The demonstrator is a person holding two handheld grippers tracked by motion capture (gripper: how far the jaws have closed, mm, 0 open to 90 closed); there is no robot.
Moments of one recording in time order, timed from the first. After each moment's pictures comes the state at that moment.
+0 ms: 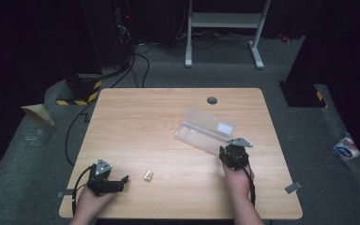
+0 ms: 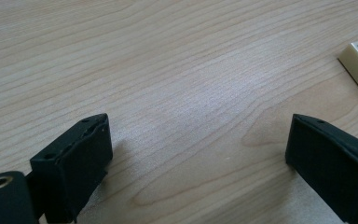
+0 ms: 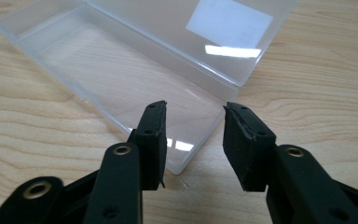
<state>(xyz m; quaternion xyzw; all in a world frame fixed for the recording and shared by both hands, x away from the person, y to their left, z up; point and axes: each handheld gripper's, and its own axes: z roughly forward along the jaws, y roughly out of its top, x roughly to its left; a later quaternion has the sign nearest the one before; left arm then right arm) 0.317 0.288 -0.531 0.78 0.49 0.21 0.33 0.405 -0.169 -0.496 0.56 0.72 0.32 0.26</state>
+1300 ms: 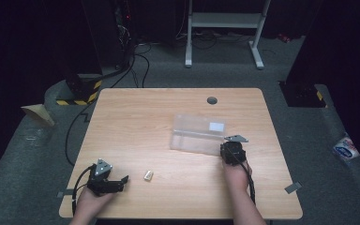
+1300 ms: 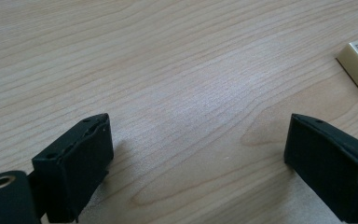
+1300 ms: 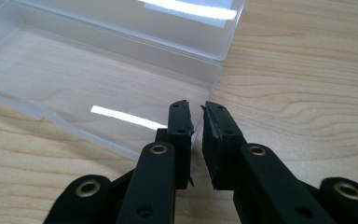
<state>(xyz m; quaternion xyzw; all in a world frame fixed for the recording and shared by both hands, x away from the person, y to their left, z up) 0.317 0.288 -0.531 0.78 0.49 0.21 0.33 0.427 -0.165 -0.510 0.56 0.73 0.31 0.24</state>
